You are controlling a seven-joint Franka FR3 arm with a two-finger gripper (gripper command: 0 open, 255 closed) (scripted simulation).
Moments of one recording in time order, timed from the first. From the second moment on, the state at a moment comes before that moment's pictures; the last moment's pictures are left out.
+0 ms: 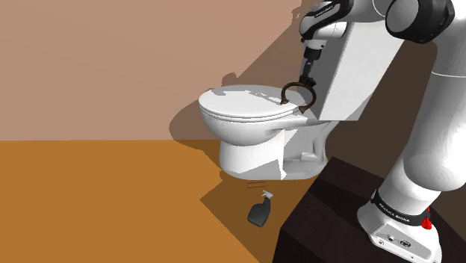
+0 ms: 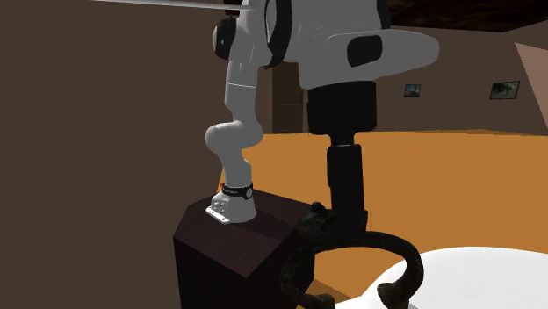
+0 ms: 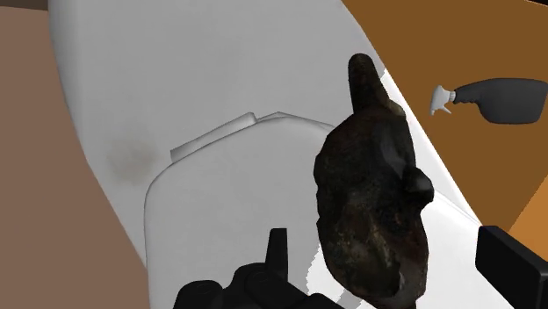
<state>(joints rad) -0.07 0.19 -0.60 -1.79 0.18 2.07 -1.05</state>
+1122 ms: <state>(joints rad) -0.07 0.19 -0.60 -1.79 0.18 2.03 -1.04</state>
